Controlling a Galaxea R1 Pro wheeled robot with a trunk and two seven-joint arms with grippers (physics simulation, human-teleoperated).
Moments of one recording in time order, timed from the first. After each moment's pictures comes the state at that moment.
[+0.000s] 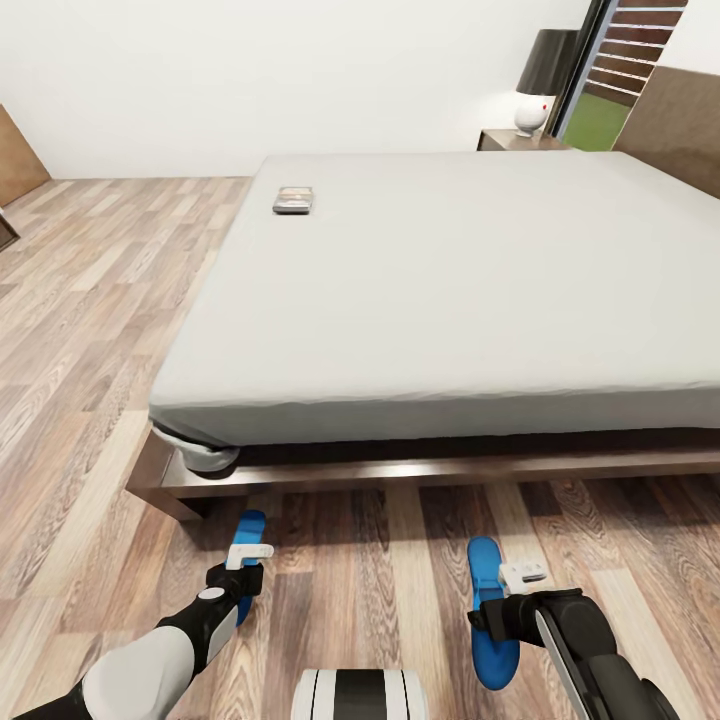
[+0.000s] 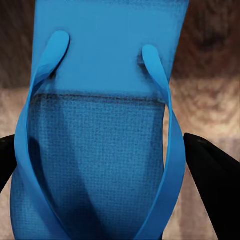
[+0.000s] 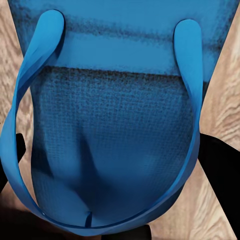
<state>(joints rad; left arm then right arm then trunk) -0.75 -0.05 0.93 -0.12 -0.95 -0.14 0.05 -0.21 -0.08 0.02 -1.44 0.11 1.04 0.24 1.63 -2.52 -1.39</state>
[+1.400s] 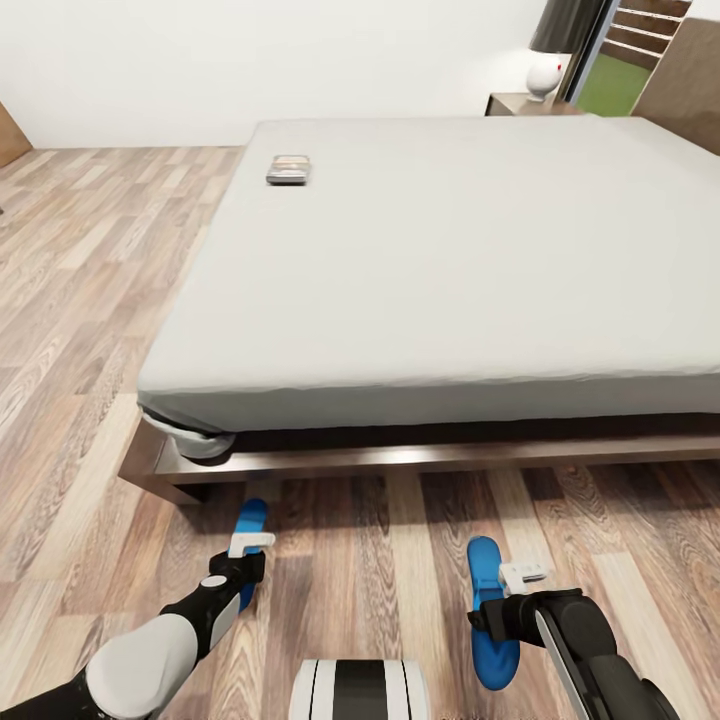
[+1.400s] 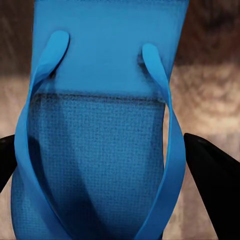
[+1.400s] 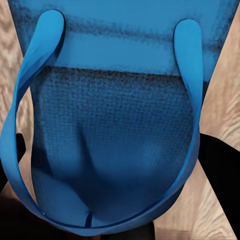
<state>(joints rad) -0.78 -0.05 0.93 -0.12 -0.95 -0.14 0.04 -0.21 -0.08 0.02 -1.44 0.11 1.04 0.24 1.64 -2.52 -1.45</state>
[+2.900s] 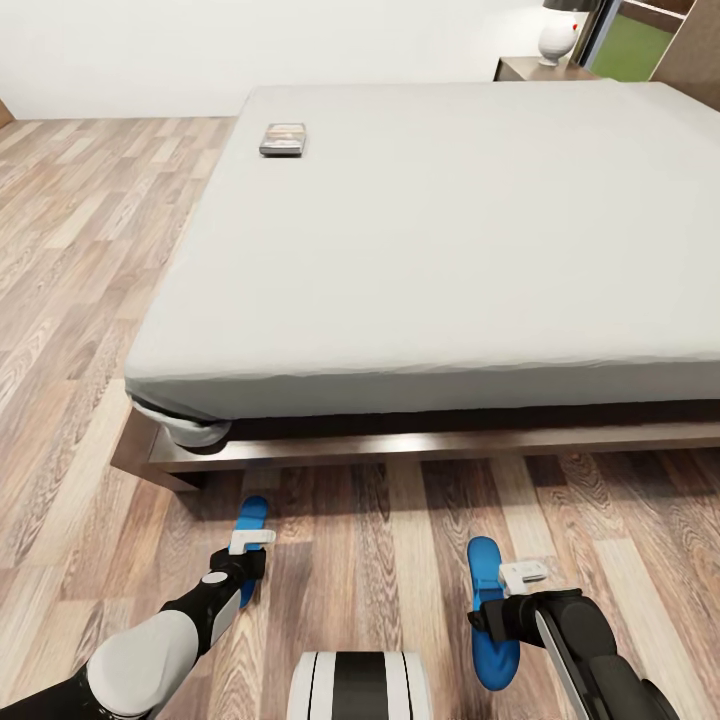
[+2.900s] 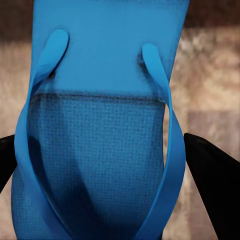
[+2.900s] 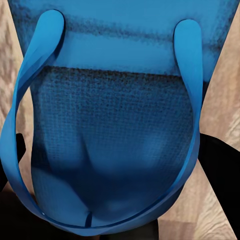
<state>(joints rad) -0.79 -0.05 0.93 -0.12 -0.95 -0.14 0.04 -0.21 -0.08 0.02 -1.44 0.11 1.04 0.23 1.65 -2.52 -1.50</state>
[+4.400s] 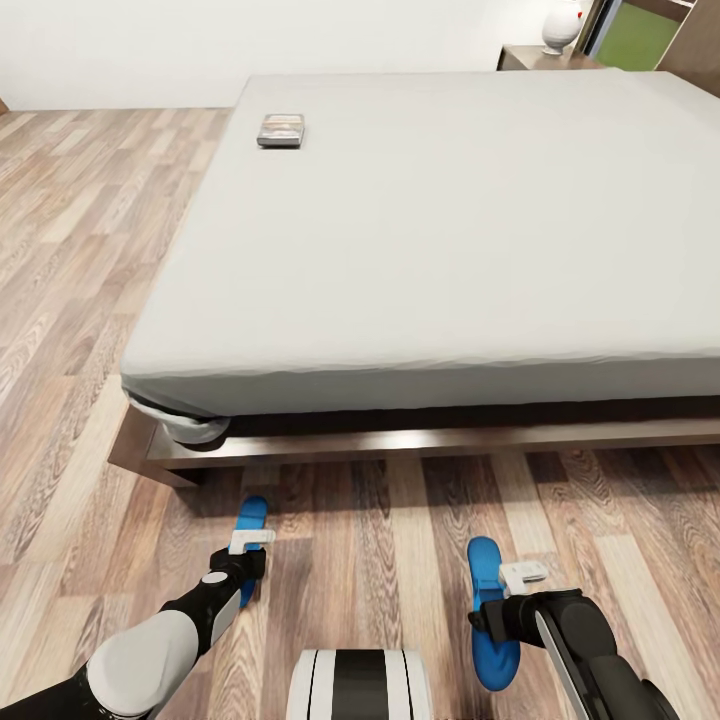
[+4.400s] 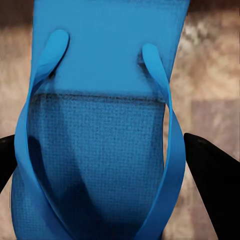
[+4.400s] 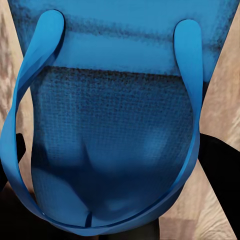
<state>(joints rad) -0.79 -0.05 0.93 -0.13 -0.95 -0.14 0.04 -0.21 -0.08 0.02 -1.44 0.11 1.04 0.23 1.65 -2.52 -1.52</state>
